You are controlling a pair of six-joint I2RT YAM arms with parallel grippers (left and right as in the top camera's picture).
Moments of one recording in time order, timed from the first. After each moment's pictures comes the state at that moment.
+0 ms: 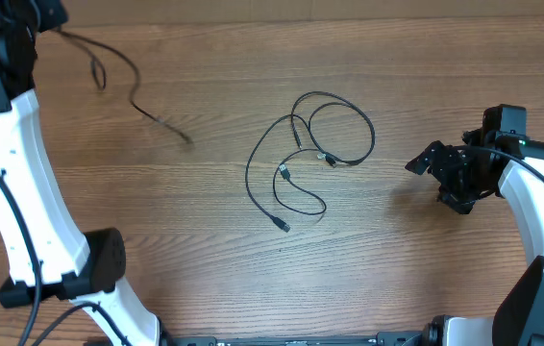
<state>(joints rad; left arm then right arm) 0.14 1.96 2.76 -1.39 -0.29 -0.25 -0.22 1.56 1.07 -0.90 -0.35 0.47</state>
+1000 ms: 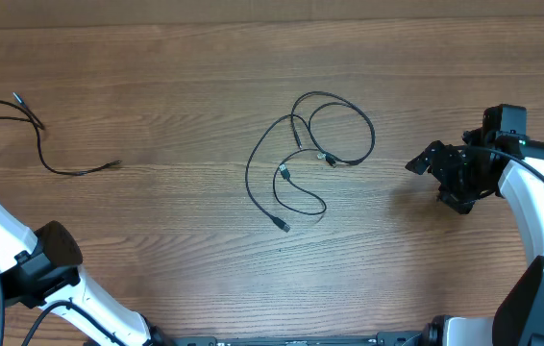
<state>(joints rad) 0.55 2.04 2.76 -1.51 -0.41 -0.71 -0.22 1.56 1.07 -0.90 -0.35 0.47</state>
